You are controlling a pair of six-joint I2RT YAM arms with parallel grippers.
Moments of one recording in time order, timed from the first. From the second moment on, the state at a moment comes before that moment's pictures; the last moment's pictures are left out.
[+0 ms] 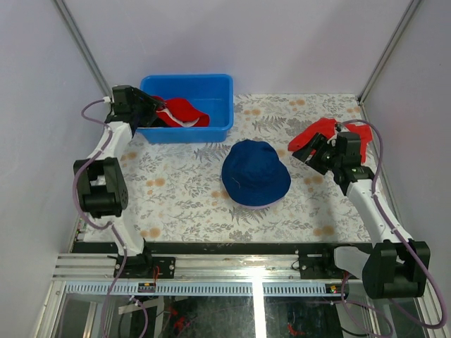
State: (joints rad) left arm 0.12 1.79 1.43 -0.16 0.22 -1.00; right arm 0.03 1.14 0.80 -0.27 -0.32 0.62
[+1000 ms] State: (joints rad) left arm 0.14 2.29 1.95 -0.21 0.28 -1.01; right arm 0.03 1.07 0.85 -0.39 -0.18 0.57
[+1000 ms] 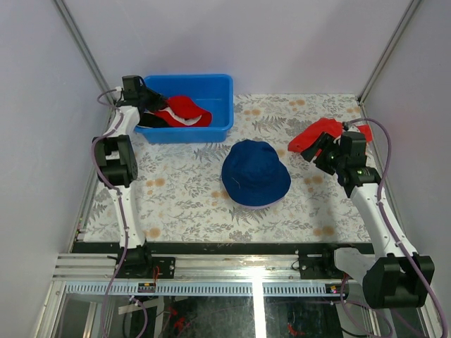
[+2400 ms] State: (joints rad) left arm -0.34 1.88 1.76 0.60 0.58 -1.94; right arm 0.09 1.03 1.35 -0.47 -0.23 0.71
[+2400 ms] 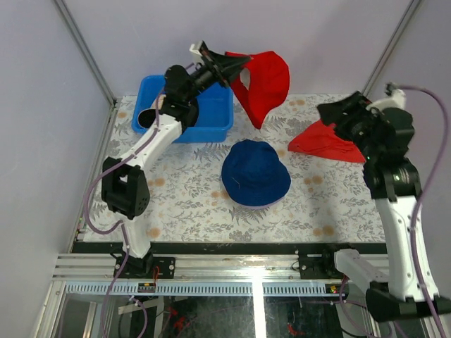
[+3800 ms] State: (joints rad) left arm -0.72 1.84 1.29 1.02 0.37 -2.07; right arm 0.09 0.75 1.28 -0.69 0.49 0.55
